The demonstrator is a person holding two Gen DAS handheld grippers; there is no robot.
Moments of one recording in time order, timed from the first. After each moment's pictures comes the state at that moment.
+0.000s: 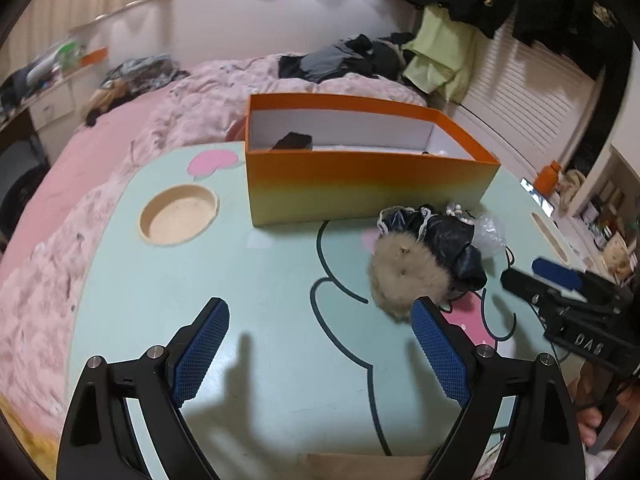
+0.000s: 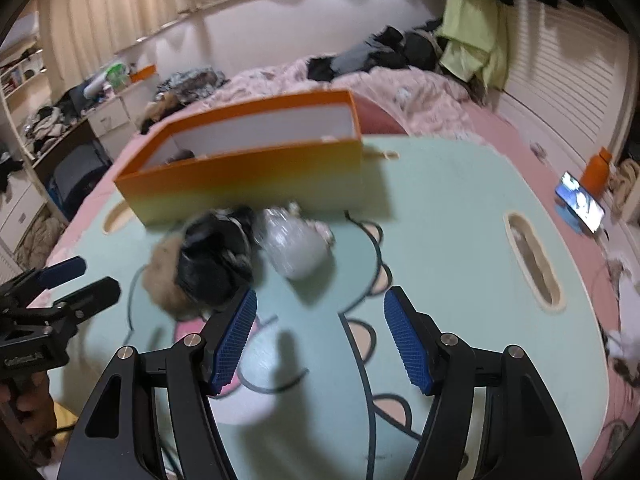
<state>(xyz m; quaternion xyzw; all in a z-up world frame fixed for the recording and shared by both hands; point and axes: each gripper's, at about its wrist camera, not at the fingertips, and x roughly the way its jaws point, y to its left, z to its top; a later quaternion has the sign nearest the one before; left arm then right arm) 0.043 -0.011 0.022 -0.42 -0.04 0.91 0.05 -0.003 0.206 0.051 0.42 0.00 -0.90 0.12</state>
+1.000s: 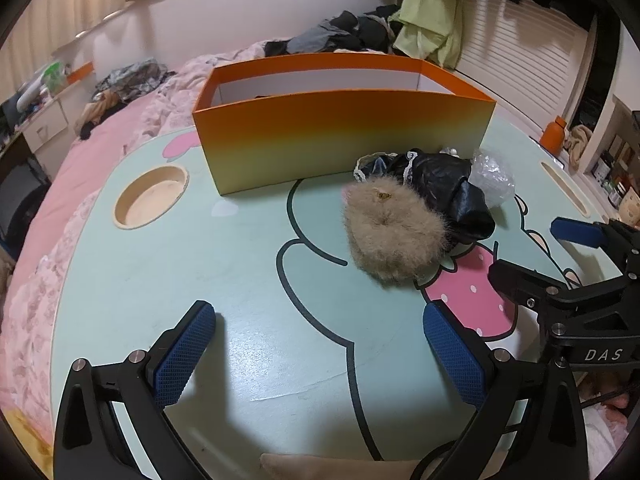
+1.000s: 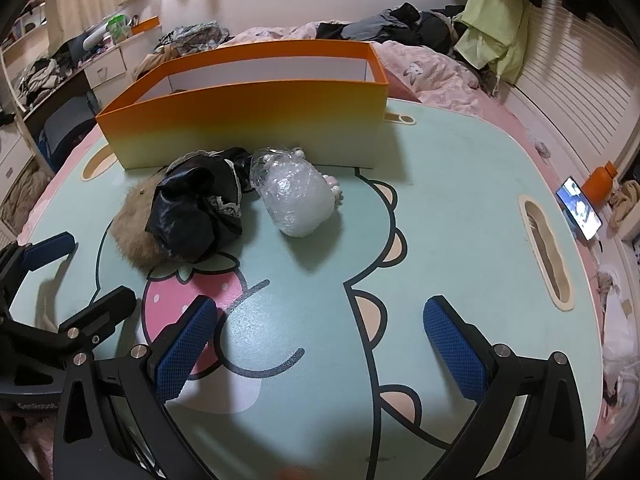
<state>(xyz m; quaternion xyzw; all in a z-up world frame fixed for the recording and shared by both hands) 0.048 0.017 -0.002 -0.44 0.02 0.90 0.05 -0.006 0.197 0.025 0.46 0.07 -0.88 0.12</state>
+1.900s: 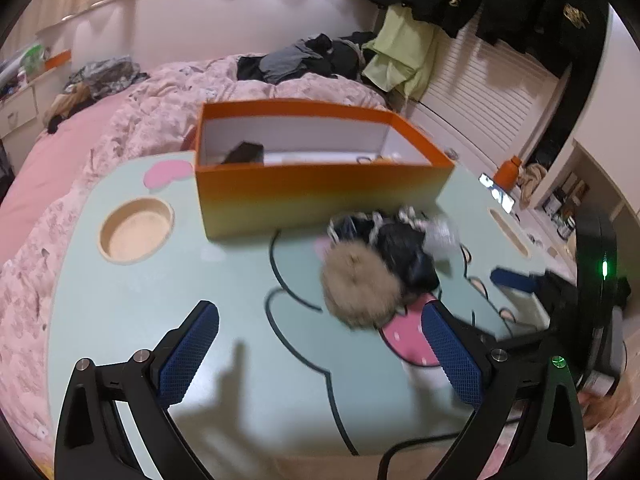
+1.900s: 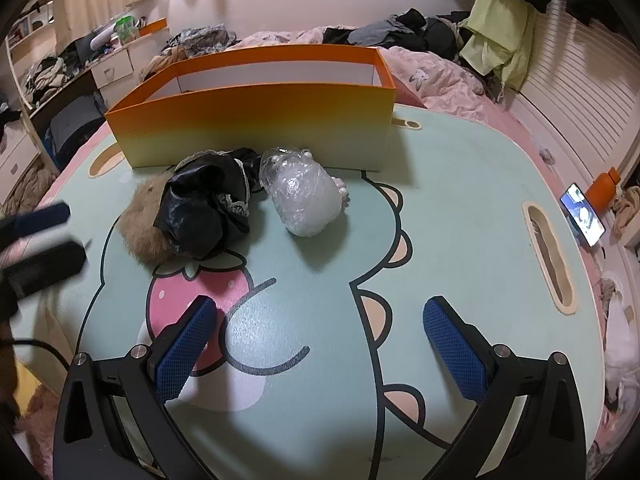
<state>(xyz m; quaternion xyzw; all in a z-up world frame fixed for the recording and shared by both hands) 0.033 -0.008 0.041 -0.41 -0.05 0.90 0.13 0.003 0.194 0.028 0.44 0.07 -0.88 0.13</state>
